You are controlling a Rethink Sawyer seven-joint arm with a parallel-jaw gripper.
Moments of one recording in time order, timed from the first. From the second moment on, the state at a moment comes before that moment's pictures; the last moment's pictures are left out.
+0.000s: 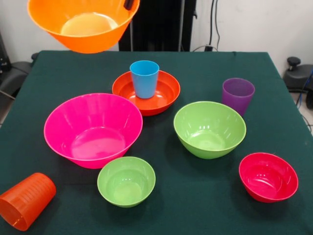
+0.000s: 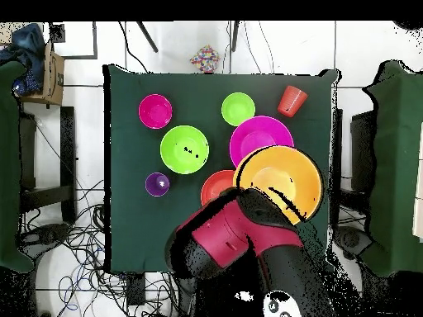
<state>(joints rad) -0.62 -1.23 0.69 2.10 -0.95 0.74 1.91</state>
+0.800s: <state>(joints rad) -0.46 -1.17 0.55 2.05 -0.92 0.74 1.92</state>
